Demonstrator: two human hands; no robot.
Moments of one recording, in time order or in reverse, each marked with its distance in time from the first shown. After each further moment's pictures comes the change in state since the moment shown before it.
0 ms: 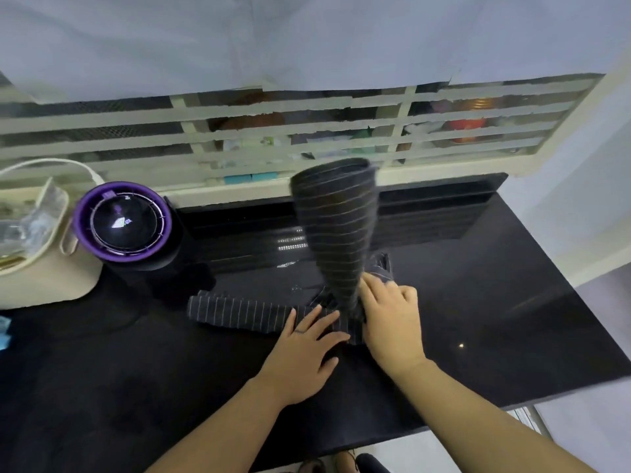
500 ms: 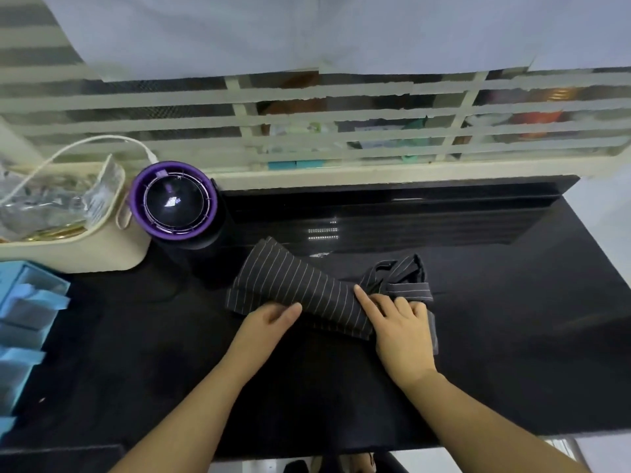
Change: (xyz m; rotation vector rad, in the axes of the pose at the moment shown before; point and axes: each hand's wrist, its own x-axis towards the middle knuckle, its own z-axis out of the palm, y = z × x) left_hand -0.051 -0.058 -0.033 -1.059 0.262 -0.663; right_hand -0.010 -0.019 0.045 -0.013 -0.172 -0.127
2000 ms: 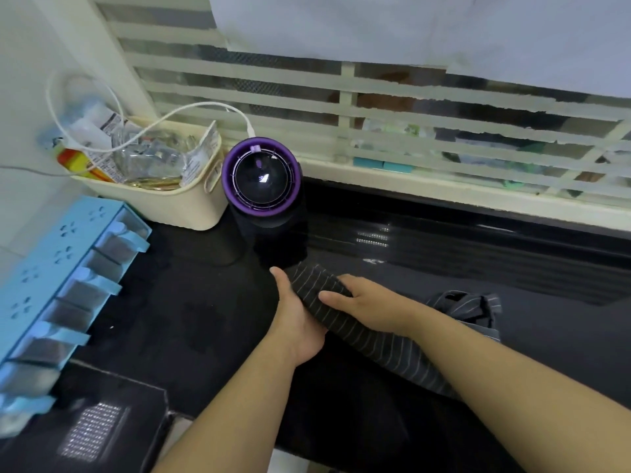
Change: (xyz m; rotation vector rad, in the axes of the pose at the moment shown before) left_hand 0.011 0.014 -0.010 -1.232 0.090 -0.355; right_hand 0.117 -0.086 -0.045 0.947 -0.945 -0.116
